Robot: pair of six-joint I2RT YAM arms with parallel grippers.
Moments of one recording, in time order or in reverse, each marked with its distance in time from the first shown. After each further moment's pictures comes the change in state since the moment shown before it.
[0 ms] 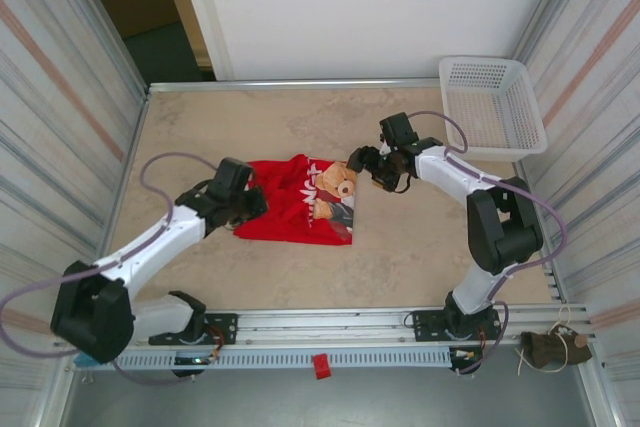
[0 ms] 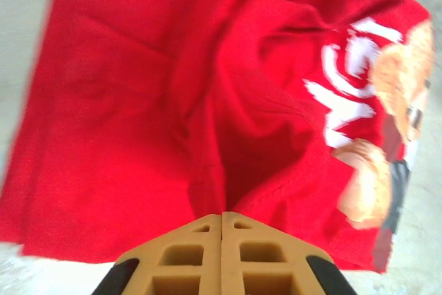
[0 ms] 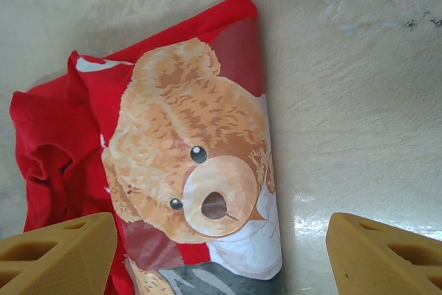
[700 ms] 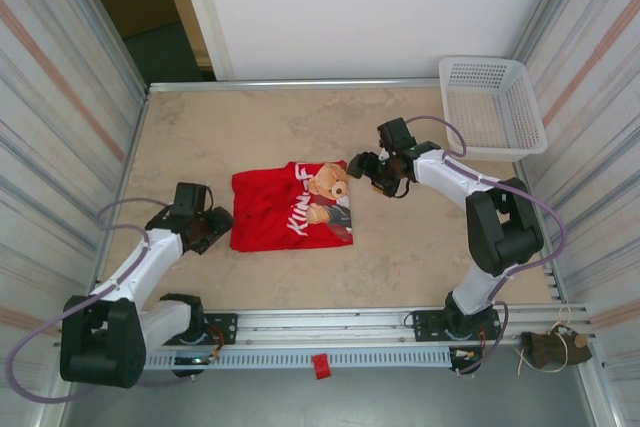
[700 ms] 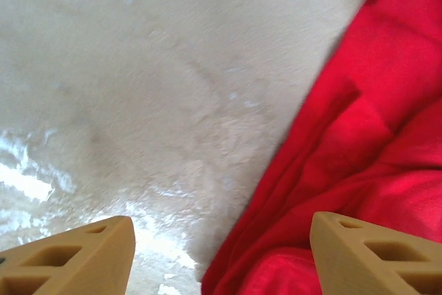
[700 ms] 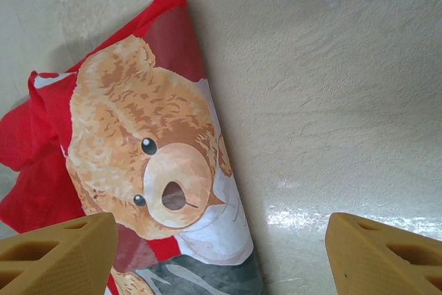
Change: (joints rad) left arm 0.338 -0.112 -0.173 -0.082 0.002 0.003; right arm 0.013 -0.007 -0.037 -0.002 0.023 0.003
